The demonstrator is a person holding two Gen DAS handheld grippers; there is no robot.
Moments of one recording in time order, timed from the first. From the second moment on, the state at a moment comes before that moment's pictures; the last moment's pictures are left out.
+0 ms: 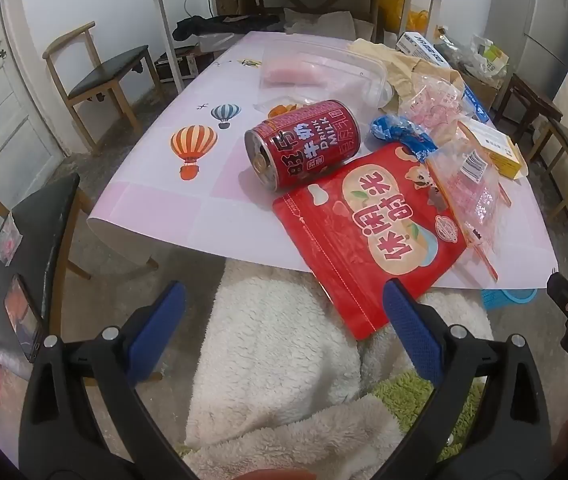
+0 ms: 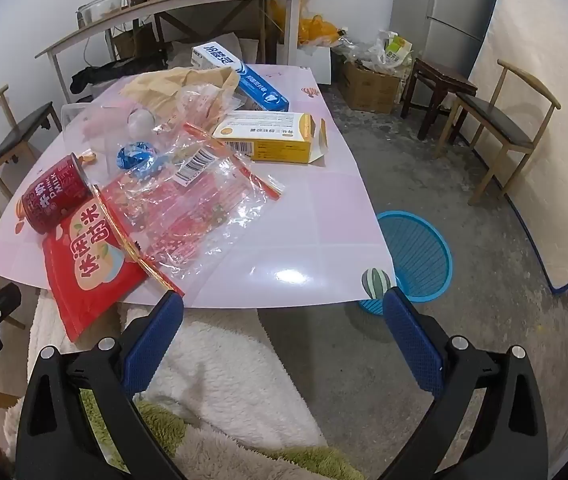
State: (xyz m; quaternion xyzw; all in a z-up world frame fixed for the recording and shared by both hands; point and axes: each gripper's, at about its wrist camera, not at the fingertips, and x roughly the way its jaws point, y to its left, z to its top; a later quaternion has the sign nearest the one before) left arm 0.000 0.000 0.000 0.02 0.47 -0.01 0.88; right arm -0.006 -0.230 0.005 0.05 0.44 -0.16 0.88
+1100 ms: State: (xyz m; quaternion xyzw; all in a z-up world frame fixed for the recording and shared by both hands) left arm 0.000 -0.002 0.003 0.01 0.47 -0.02 0.88; right arm -0.005 -0.230 0.006 0.05 0.44 -0.17 0.88
